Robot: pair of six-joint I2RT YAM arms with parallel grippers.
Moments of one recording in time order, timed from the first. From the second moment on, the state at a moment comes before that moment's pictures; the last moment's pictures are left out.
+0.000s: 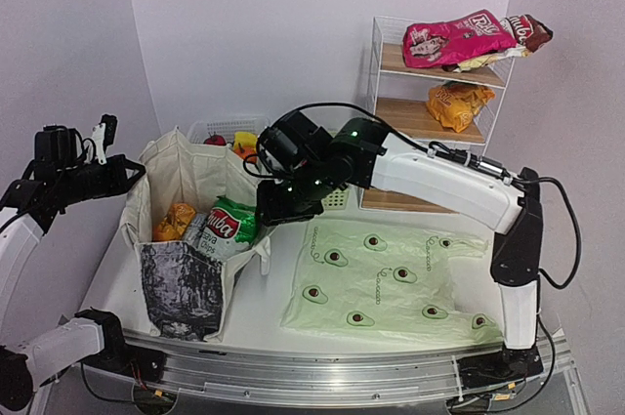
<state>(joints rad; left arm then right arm) -0.04 0.80 0.95 -0.61 0.38 -0.22 1.11 2.08 2.14 -0.98 0.04 0.63</state>
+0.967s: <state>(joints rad) -0.03 1.01 1.22 -0.82 -0.22 0.30 1.26 2.64 2.67 -0.26 0.05 0.78</state>
